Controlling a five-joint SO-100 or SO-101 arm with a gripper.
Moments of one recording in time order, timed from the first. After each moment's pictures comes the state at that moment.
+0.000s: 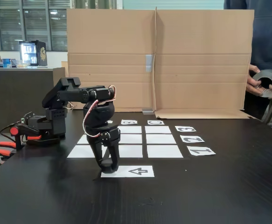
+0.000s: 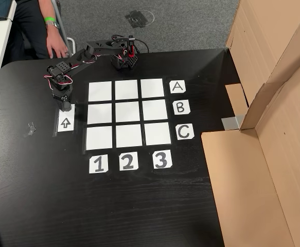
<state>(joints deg) 44.3 31.7 27.8 92.1 -23.0</state>
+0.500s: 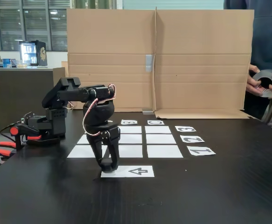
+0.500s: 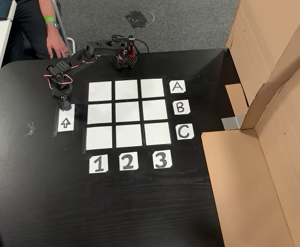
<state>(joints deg) 44.3 31.7 25.2 94.2 -23.0</state>
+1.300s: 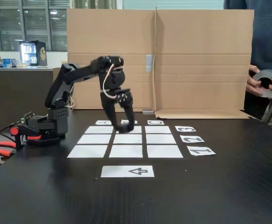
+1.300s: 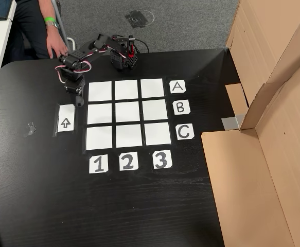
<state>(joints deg) 28.8 59.3 43.9 99.1 -20.7</state>
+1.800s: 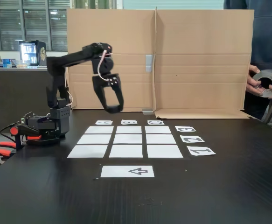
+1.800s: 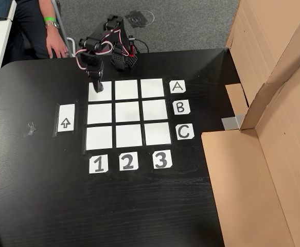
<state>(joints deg) 19.5 95.9 82.6 97.6 -22.4</state>
